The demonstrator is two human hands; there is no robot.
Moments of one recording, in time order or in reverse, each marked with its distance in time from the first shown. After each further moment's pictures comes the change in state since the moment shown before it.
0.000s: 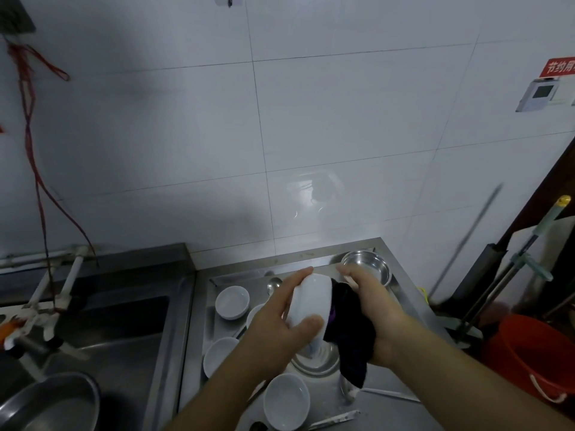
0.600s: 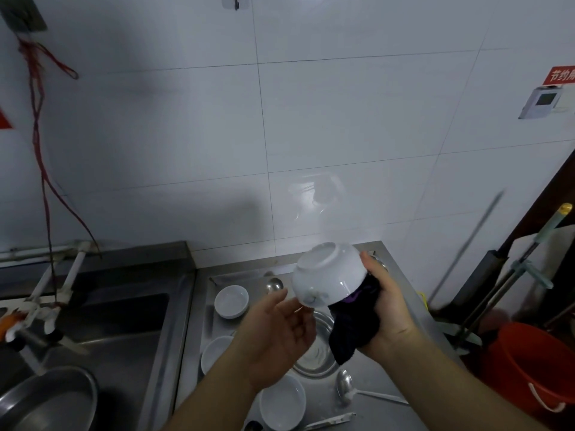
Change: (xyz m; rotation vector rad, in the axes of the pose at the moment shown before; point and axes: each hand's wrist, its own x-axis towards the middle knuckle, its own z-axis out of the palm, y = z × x) left_hand -0.001 0.017 0.005 -1.130 0.044 -0.593; right_hand 0.018 0.007 -0.020 0.379 -0.185 -0.252
